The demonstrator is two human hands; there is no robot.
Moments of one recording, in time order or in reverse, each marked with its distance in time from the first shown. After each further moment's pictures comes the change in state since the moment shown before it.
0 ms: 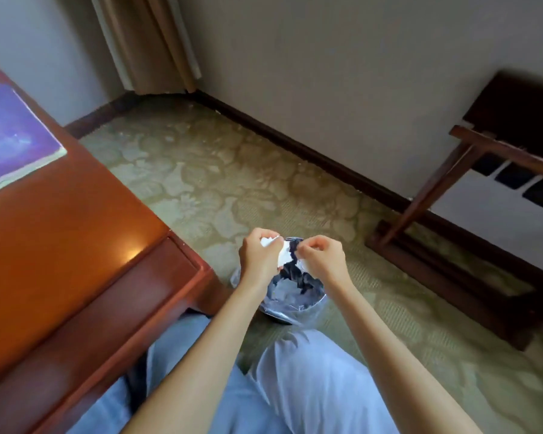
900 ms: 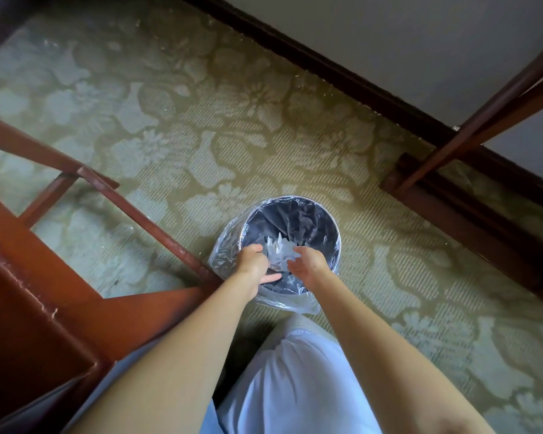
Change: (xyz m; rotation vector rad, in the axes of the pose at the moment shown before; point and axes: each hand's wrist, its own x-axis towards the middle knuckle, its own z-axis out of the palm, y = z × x) left_hand 0.128 -0.126 0.078 0.056 -0.160 -0.731; right_hand 0.142 0.169 0.085 0.486 -0.101 0.926
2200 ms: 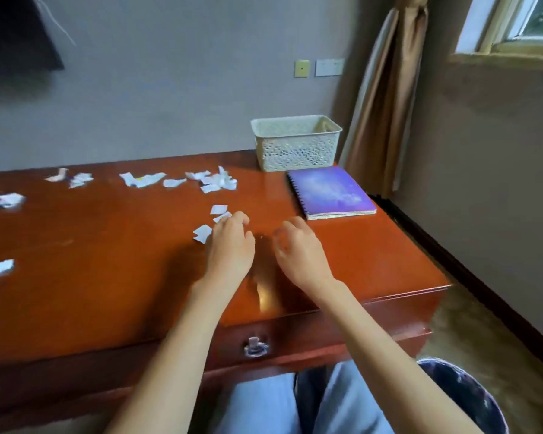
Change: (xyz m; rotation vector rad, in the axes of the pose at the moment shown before) left_hand -0.369 -0.117 -0.370 0.256 1.137 0.751; right_hand -0.462 0.169 0.225 -1.209 -0.382 -1.968
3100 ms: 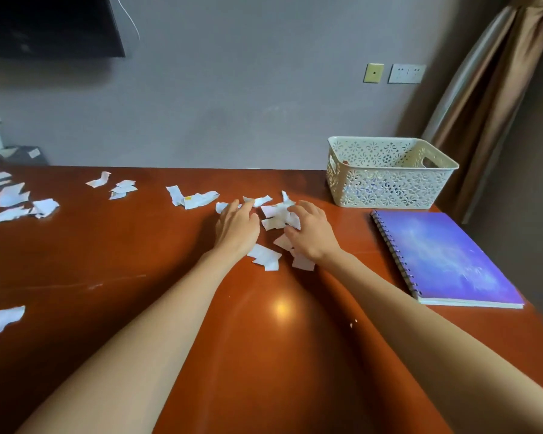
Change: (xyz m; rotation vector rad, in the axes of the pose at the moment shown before) left_hand 0.206 -0.138 -0.009 -0.070 -0.053 -0.146; right_hand 0.203 -0.046 0.121 -0.040 -0.266 -0.074
